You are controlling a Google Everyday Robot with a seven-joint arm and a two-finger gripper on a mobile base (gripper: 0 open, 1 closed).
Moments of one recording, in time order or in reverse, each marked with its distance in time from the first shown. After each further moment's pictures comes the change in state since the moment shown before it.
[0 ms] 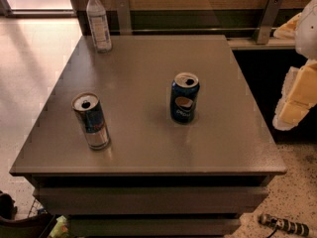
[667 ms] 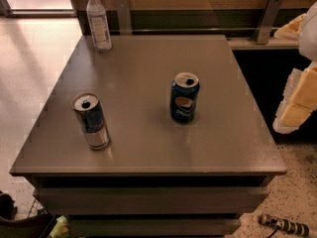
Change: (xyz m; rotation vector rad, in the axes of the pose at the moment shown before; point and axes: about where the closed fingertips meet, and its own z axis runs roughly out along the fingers) arm -0.001 0.006 -0.004 0.000 -0.044 0.005
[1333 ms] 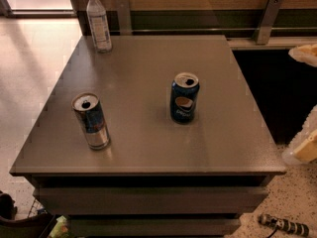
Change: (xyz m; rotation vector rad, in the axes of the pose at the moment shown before) arm 0.012 0.043 -0.004 0.028 -0.280 0.055
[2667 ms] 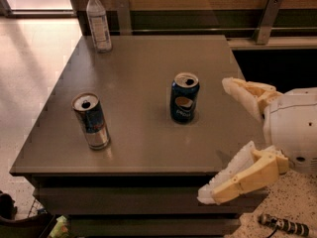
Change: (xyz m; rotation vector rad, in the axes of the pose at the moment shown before) arm -0.096 0.088 0.042 -0.122 -0.535 0.132
